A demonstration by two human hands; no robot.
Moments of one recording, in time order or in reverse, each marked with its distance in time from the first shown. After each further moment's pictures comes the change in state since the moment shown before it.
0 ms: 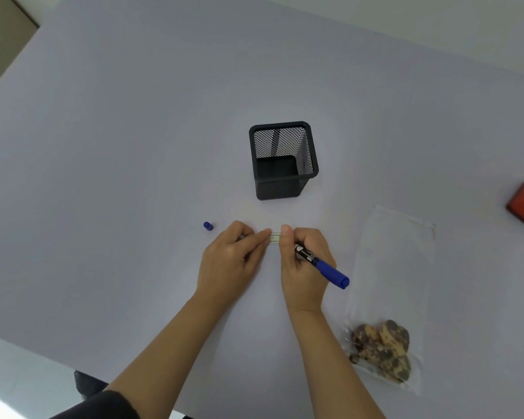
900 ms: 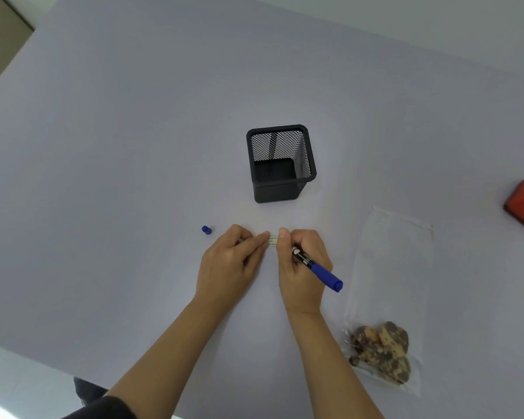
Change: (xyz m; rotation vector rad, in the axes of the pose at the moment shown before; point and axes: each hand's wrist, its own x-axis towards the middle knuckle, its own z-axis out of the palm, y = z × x) left_hand 0.000 0.000 -0.002 -0.003 0.004 0.022; right_hand 0.000 0.000 0.001 -0.024 -0.031 -0.013
